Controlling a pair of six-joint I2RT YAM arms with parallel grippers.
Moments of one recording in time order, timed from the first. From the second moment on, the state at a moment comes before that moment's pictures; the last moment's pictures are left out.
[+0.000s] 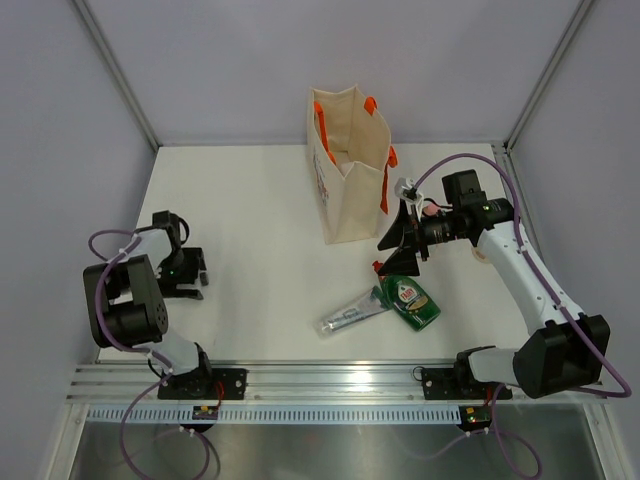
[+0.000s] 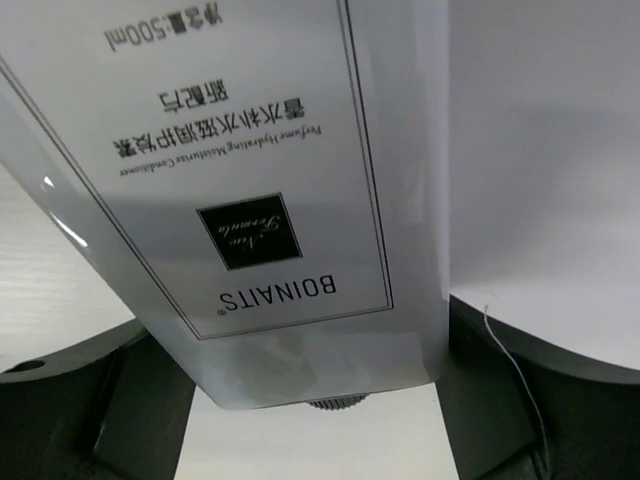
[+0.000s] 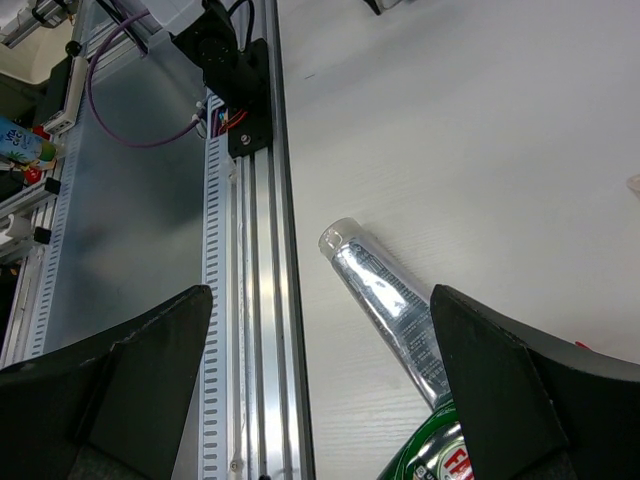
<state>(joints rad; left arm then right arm) 0.26 1.56 0.86 -0.82 -0.12 -1.45 0.22 1.31 1.19 -0.94 -1.22 -0.57</state>
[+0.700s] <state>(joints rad) -0.12 1.43 0.89 -0.52 0.04 -0.75 0.22 1.31 1.19 -0.94 -1.22 -0.57</state>
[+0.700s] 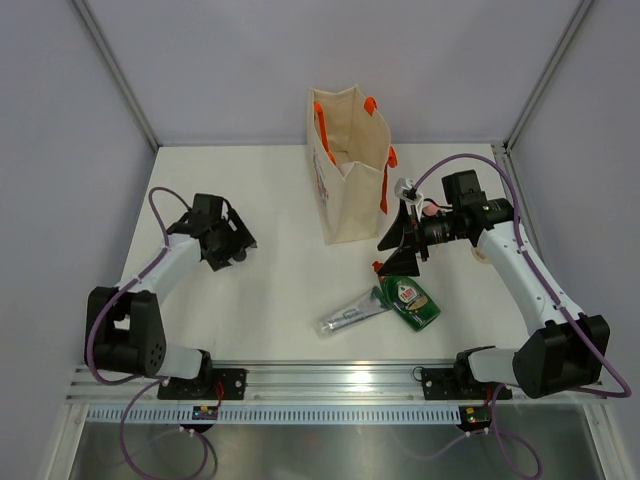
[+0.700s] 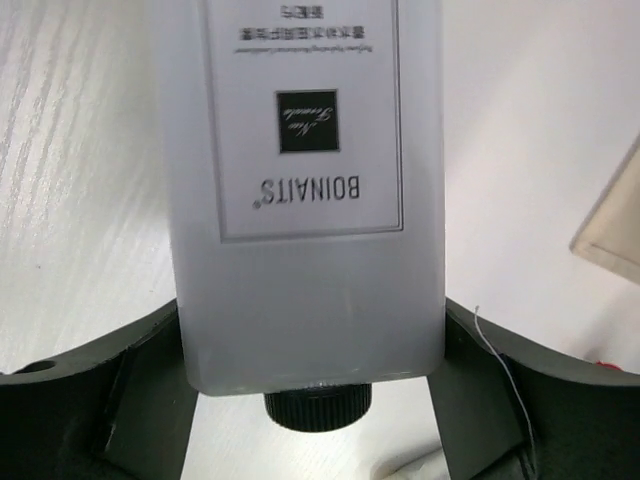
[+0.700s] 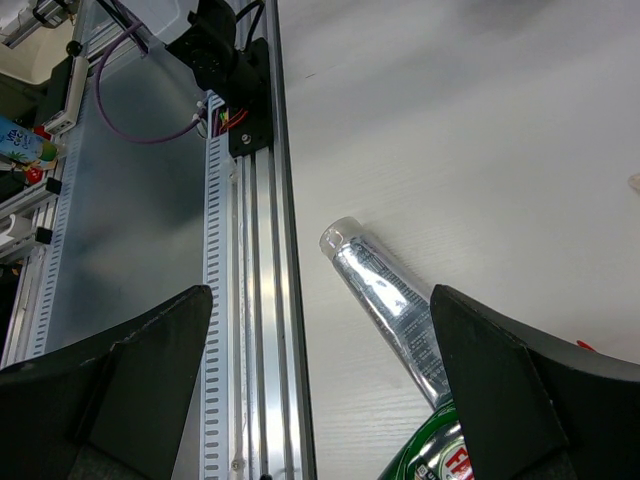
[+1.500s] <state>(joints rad) -0.22 1.23 0.87 -0.49 0.37 -0.64 0.21 1.34 1.19 -1.00 -1.22 -0.66</state>
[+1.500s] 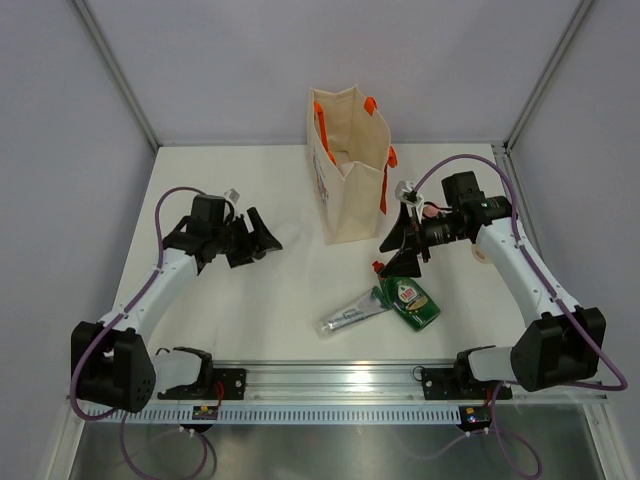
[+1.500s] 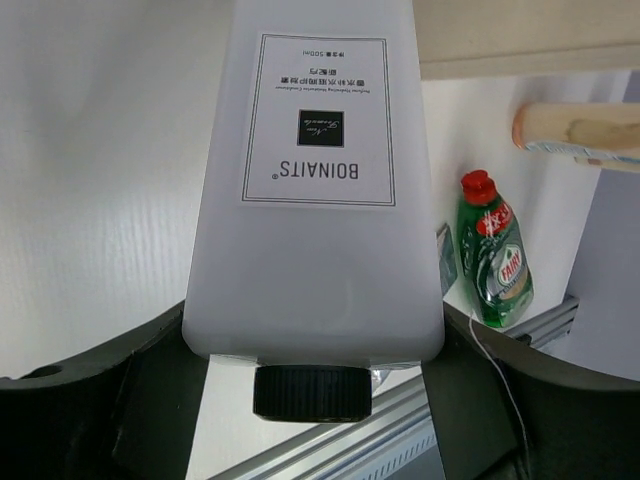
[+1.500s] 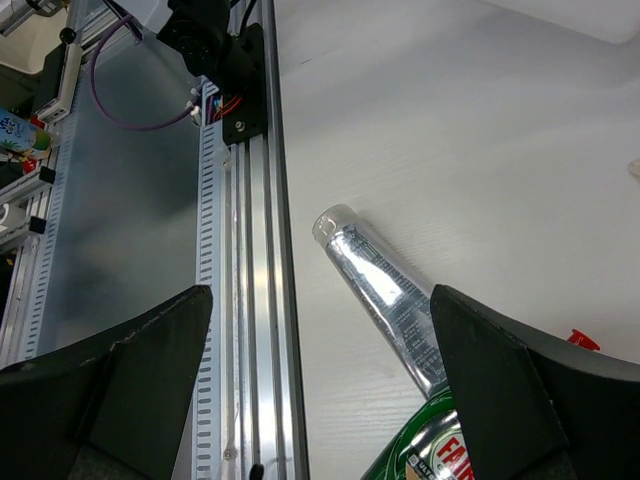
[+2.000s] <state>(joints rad) -0.29 1.21 0.99 -0.44 0.49 -0.69 0.18 1.37 1.19 -1.05 -1.22 -0.75</state>
